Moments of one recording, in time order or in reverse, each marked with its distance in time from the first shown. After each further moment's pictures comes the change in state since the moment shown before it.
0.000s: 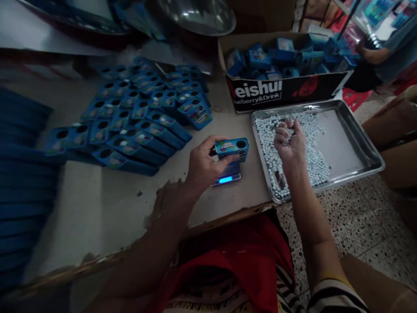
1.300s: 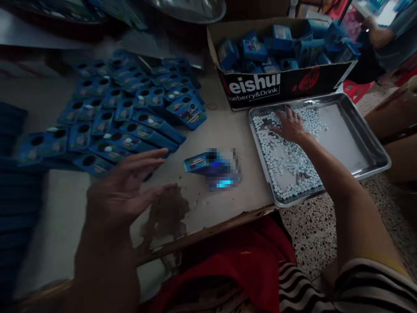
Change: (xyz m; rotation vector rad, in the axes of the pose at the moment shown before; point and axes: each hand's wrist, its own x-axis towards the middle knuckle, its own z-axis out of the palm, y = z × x) left_hand -0.050 -0.028 -0.123 0.185 0.034 0.179; right_hand 0.089 -0.025 -0.068 -2.537 -0.176 -0.387
